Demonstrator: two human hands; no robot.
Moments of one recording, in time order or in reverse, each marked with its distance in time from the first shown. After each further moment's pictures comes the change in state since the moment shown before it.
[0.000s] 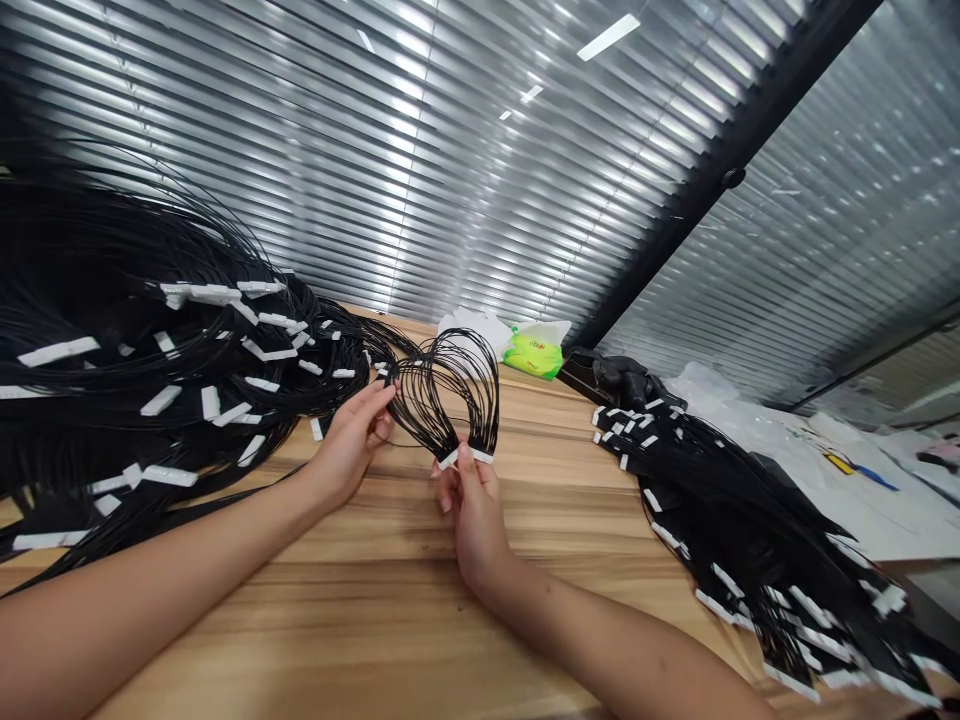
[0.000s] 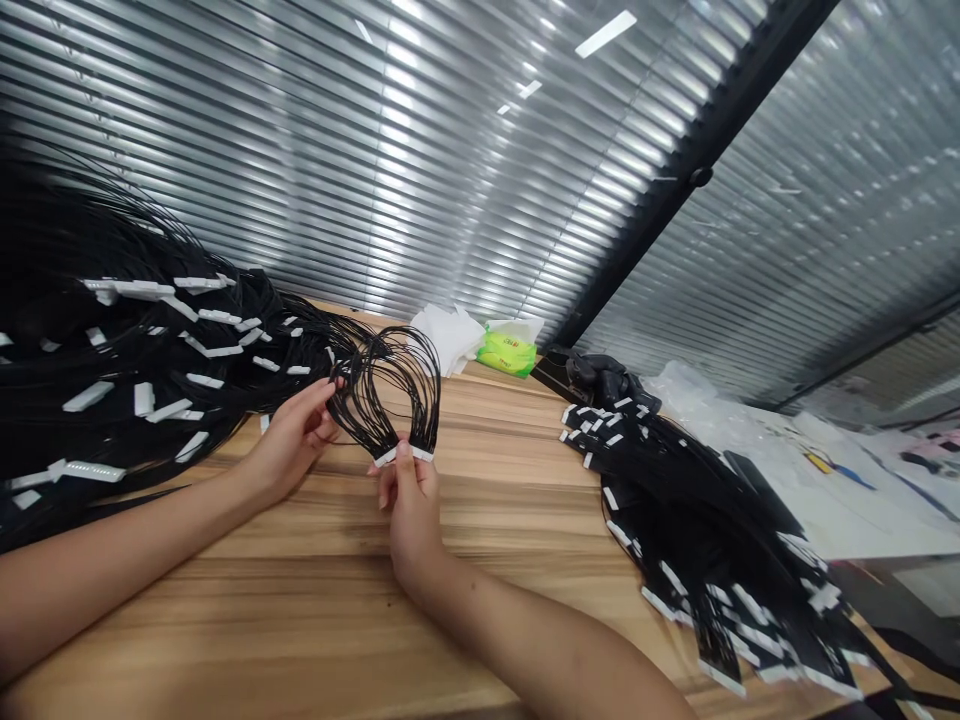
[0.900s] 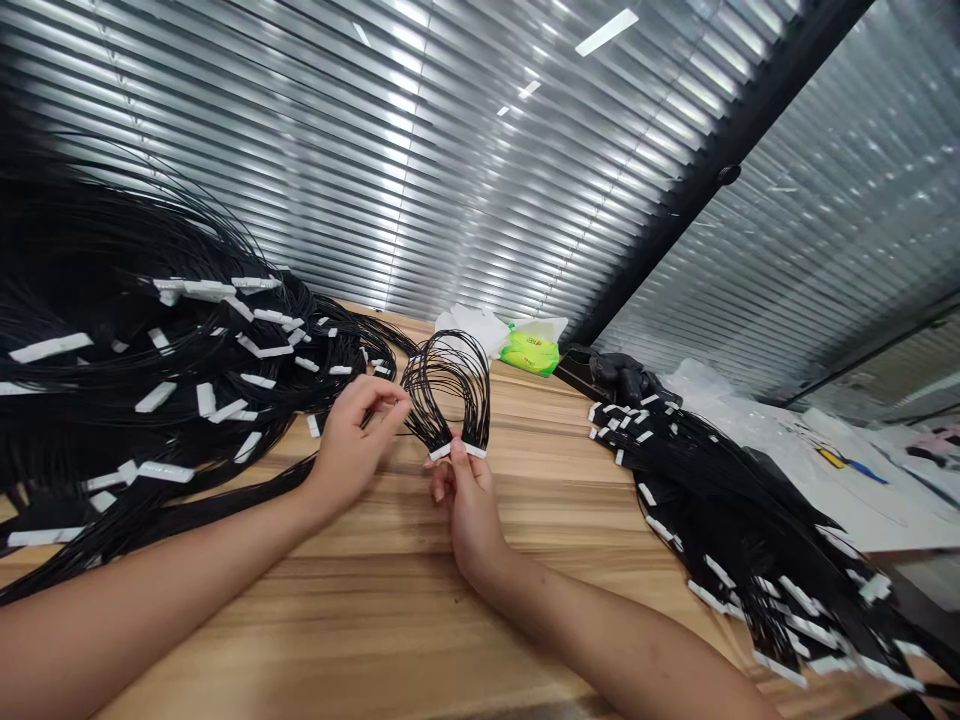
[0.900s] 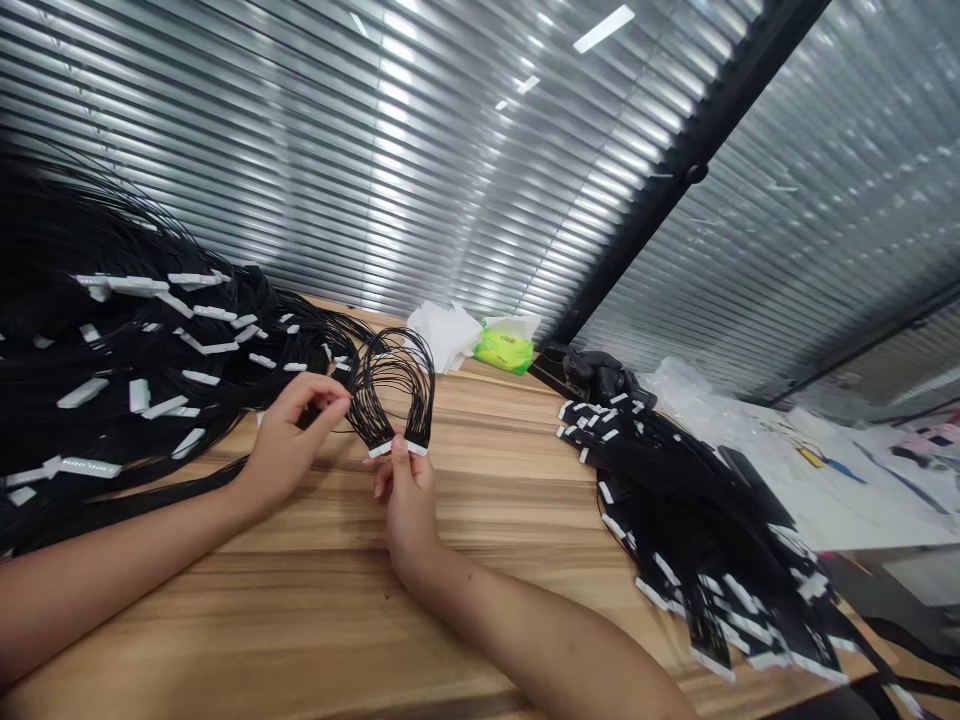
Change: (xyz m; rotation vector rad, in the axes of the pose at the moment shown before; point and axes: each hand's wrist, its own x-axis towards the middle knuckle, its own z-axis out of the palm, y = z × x) left_hand -0.005 -0.007 -0.009 0.733 -0.007 0.590; right_hand 0.004 0.004 -0.001 0.023 0.022 0.005
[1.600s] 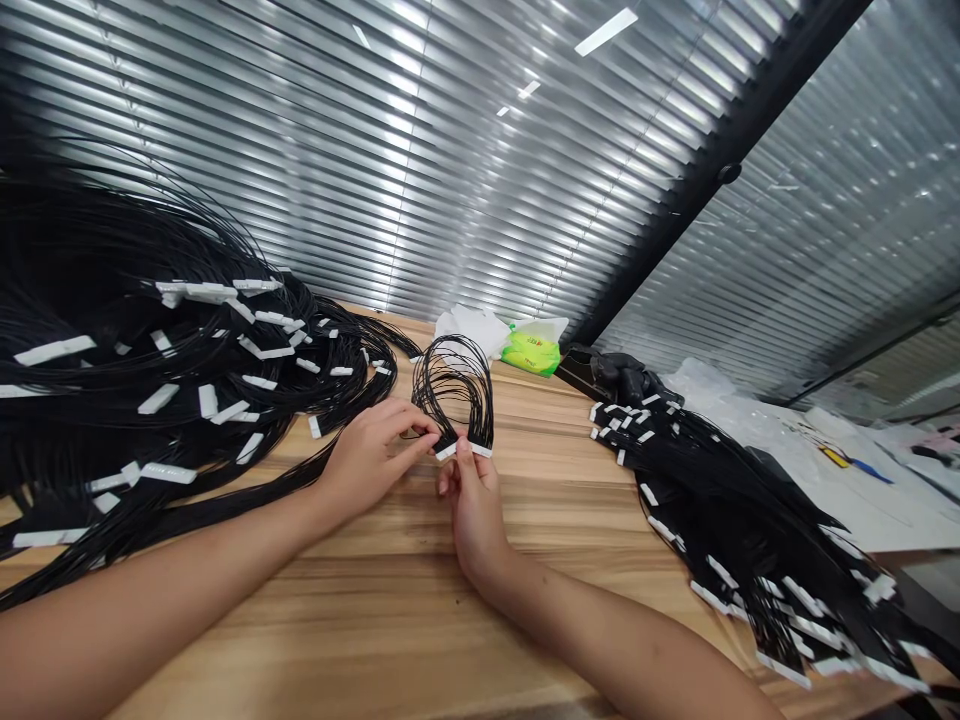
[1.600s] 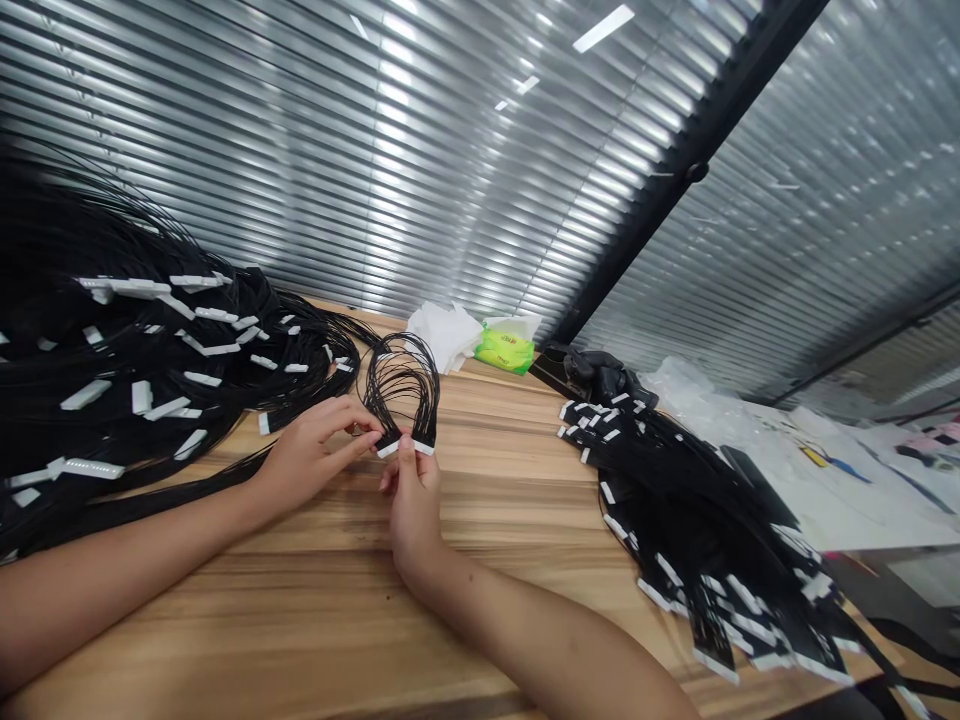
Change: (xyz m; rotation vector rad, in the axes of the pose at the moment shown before) left_hand -0.004 0.006 0.000 0.198 -0.391 0.130; right_hand 0.001 0.001 -0.002 0.042 0.066 -0.010
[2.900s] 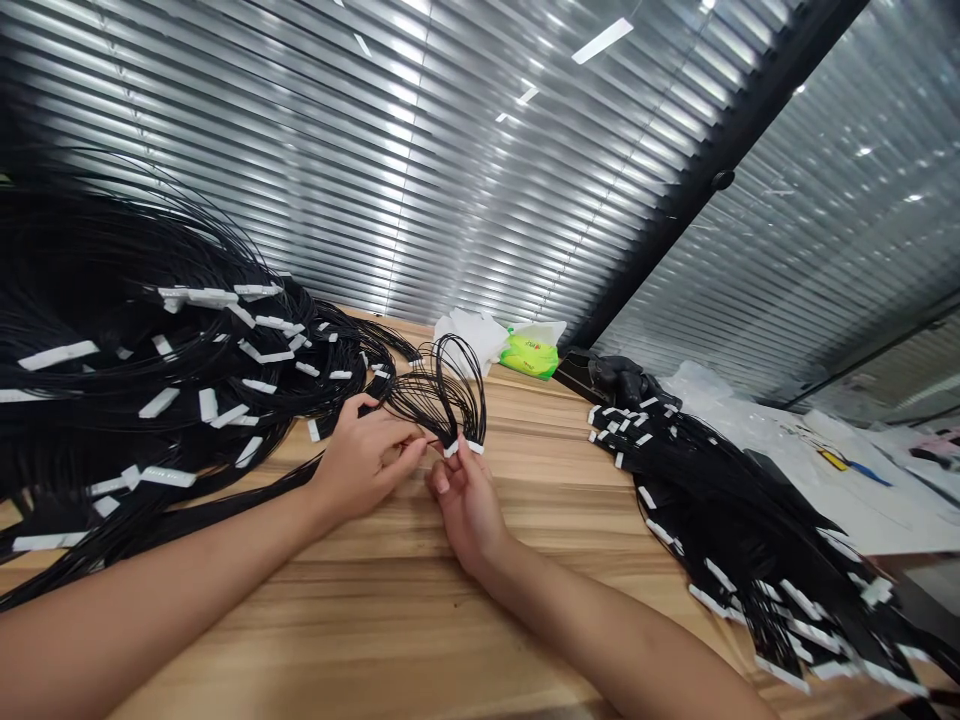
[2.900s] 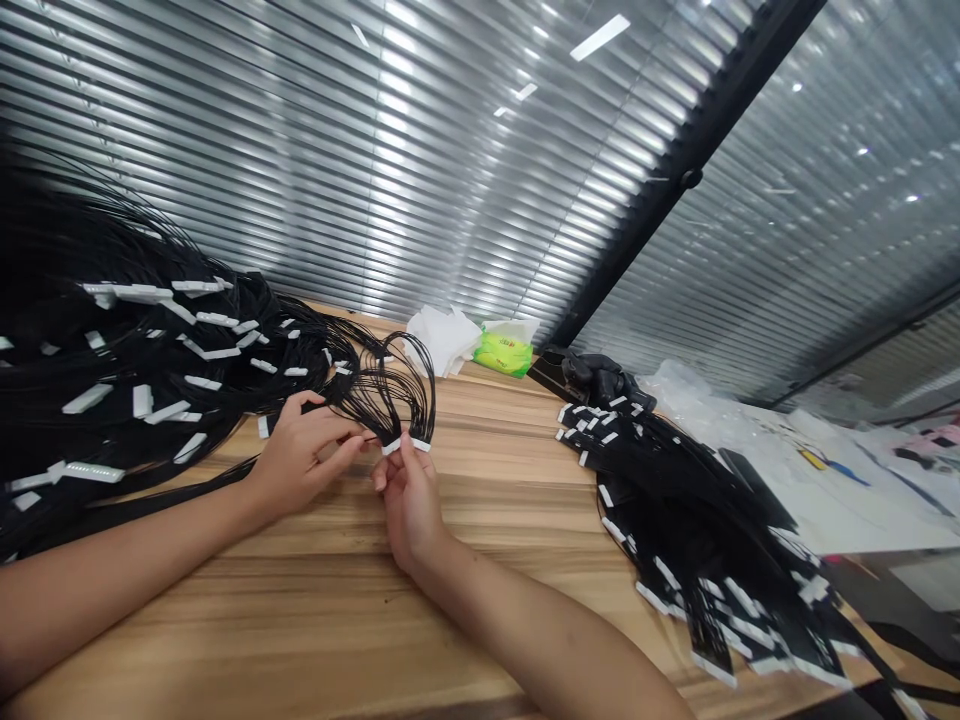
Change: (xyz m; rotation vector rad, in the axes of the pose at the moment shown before) left_hand -0.004 -0.002 -0.007 0.295 0.046 0.167; right_hand 0.004 -0.009 0.003 0.307 -0.146 0.146
